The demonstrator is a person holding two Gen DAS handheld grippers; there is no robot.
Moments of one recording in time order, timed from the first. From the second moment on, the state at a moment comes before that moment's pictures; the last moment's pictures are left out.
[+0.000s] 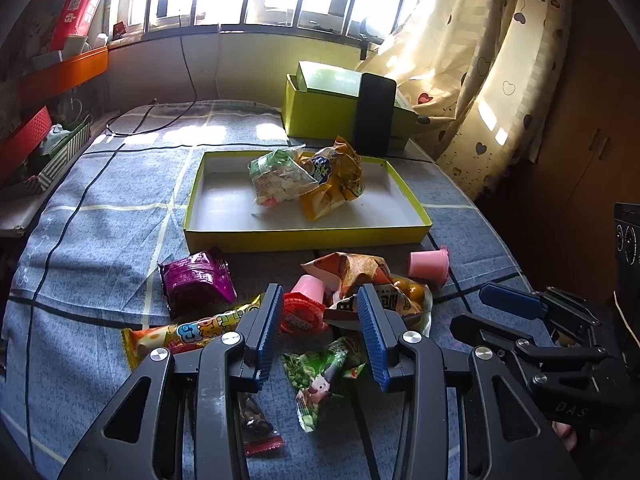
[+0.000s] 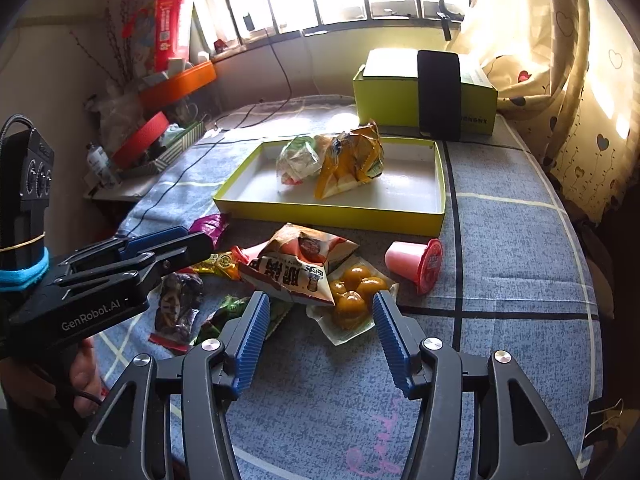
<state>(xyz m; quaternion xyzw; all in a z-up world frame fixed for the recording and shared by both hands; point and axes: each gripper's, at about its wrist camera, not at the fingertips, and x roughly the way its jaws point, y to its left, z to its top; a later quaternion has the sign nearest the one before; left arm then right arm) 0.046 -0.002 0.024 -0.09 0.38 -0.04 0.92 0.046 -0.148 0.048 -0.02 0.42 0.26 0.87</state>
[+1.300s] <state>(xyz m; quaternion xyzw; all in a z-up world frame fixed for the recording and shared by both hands) 0.045 0.027 0.004 -0.11 0.39 -0.05 0.91 0.064 -0.141 0.032 0.00 0.44 0.26 0.86</state>
